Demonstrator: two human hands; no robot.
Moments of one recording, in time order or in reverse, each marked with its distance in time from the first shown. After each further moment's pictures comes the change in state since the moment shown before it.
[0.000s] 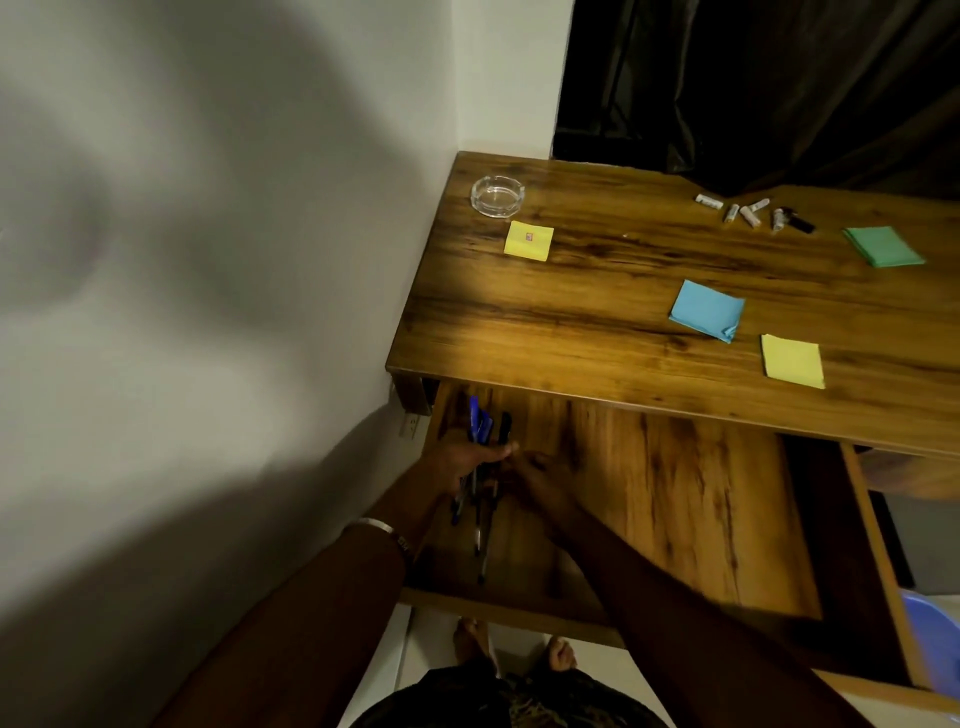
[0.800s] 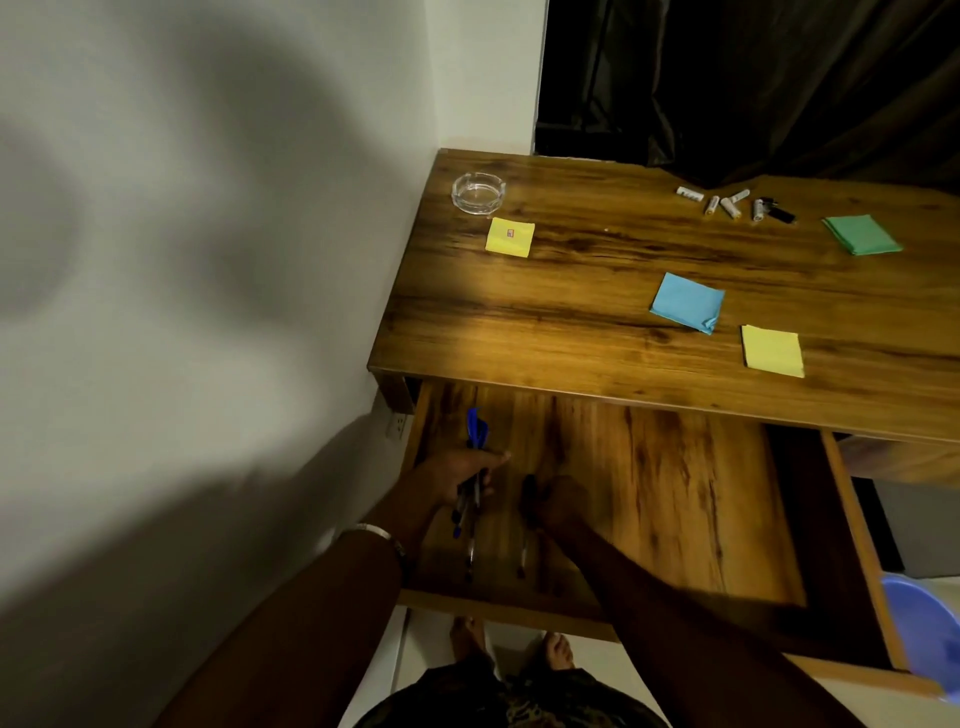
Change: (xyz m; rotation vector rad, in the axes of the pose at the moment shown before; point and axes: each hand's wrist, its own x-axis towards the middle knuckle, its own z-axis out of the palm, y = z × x) left_hand 0.008 -0.013 0.019 0.039 -0.035 -0.156; right_hand 0.008 0.041 -0.032 -0.449 0.229 0.060
